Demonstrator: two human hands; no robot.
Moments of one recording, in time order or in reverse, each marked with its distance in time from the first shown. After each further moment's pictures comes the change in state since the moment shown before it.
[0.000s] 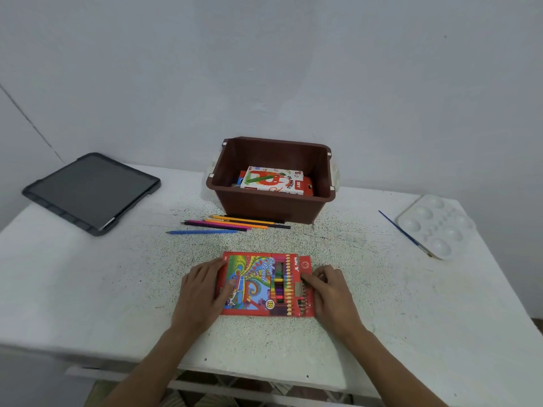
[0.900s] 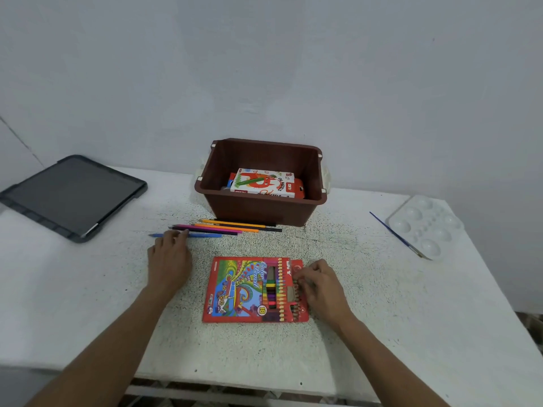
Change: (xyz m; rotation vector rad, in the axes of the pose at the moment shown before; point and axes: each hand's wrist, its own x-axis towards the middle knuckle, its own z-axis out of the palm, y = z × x) left_hand 0.086 -0.033 -0.022 0.343 -0.021 -0.259; right_hand 0.025 0.007 0.000 0.145 -0.096 0.172
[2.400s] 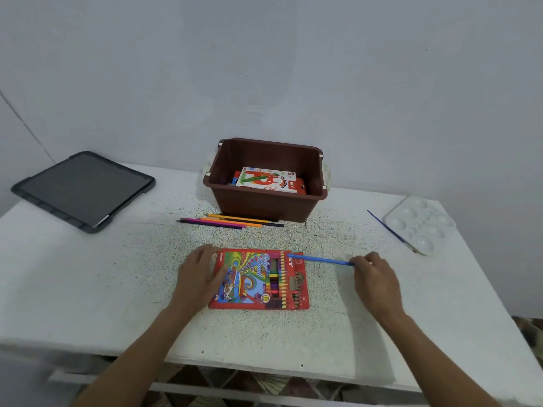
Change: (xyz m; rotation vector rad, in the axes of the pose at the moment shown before) left_hand -0.070 0.023 -0.002 -0.467 -0.038 0.159; right_hand -0.023 0.042 -0.068 -0.544 0.256 0.086
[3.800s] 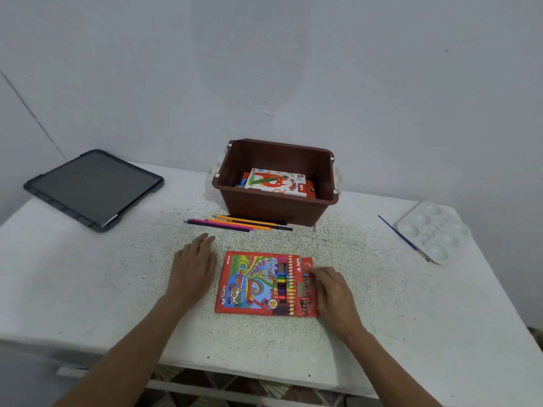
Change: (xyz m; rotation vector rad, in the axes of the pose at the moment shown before) left_hand 0.024 -0.022 -0.007 0.259 0.061 0.028; right_hand -0.020 -0.083 0.027 0.459 -0.191 -0.102
